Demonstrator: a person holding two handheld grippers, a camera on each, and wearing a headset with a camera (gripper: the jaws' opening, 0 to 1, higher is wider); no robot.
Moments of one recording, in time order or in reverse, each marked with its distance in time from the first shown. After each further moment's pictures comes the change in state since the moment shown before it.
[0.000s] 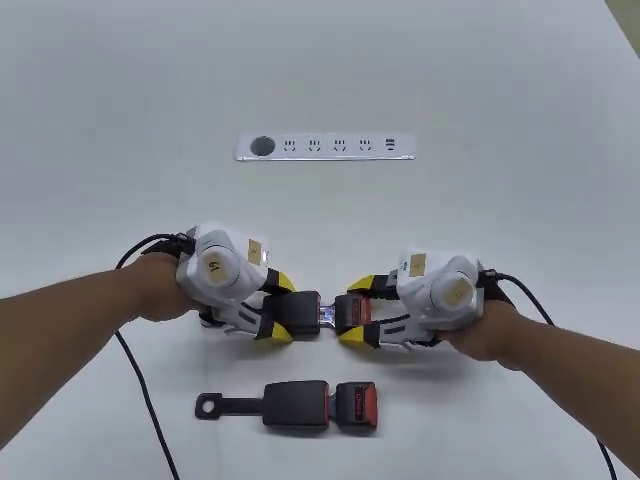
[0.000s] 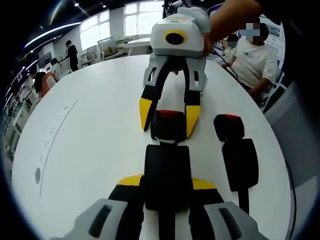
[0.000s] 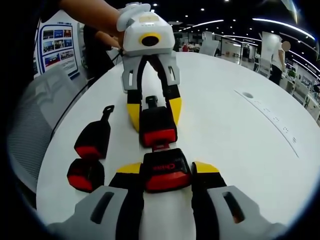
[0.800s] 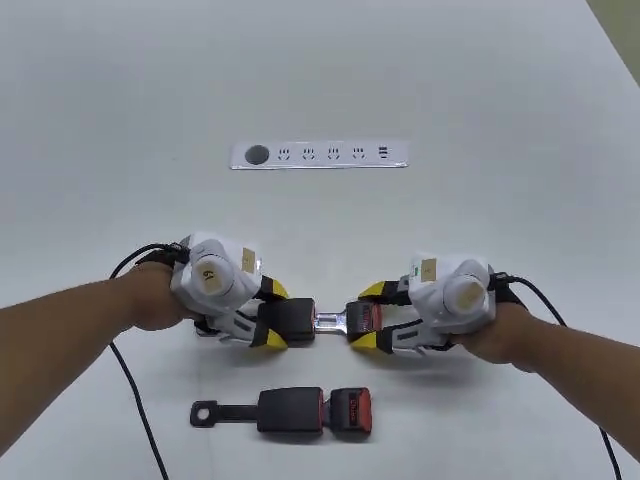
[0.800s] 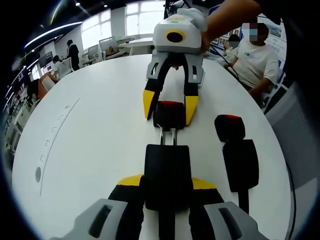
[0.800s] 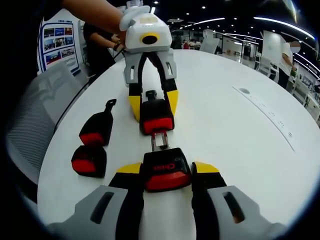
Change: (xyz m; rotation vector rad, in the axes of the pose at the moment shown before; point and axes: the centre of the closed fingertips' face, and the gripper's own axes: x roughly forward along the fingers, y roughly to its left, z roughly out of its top) left arm 0.002 0.002 -0.002 -0.007 0.003 0.008; right arm -0.021 -0.005 -0.017 -0.003 0.021 0.006
